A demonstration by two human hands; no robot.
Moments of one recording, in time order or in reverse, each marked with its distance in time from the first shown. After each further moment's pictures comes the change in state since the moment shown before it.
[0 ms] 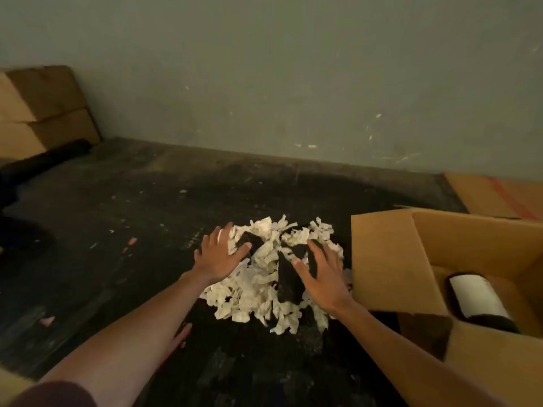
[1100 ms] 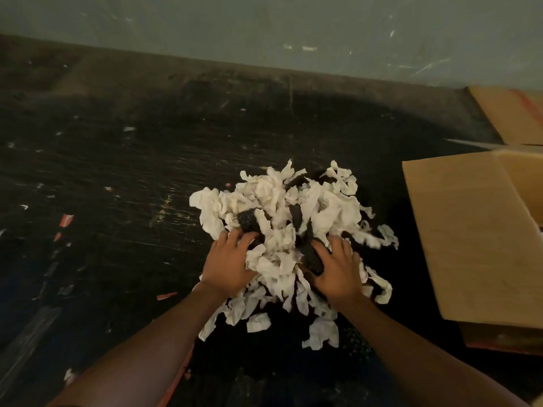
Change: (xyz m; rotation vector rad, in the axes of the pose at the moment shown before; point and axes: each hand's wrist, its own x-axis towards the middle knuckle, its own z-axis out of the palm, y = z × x) left_hand 0.098 -0.111 0.112 0.302 -0.116 0.426; right_hand 0.087 0.080 0.132 -0.638 0.118 0.058
